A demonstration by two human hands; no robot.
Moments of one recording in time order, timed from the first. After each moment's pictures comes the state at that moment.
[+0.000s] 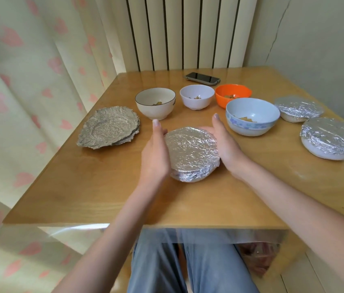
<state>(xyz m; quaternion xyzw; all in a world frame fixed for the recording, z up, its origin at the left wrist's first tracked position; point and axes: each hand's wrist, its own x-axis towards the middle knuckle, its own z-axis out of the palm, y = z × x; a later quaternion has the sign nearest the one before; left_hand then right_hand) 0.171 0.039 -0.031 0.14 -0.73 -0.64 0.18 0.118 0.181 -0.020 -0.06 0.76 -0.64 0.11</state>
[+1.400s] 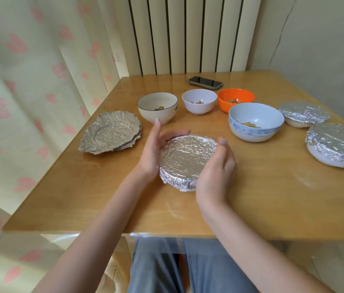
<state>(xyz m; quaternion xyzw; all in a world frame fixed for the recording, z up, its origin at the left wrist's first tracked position) 0.147 0.020 -0.022 0.03 -0.63 -0.78 0.00 0.173 0.130 -0.030 0.12 0.62 -0.75 -0.20</state>
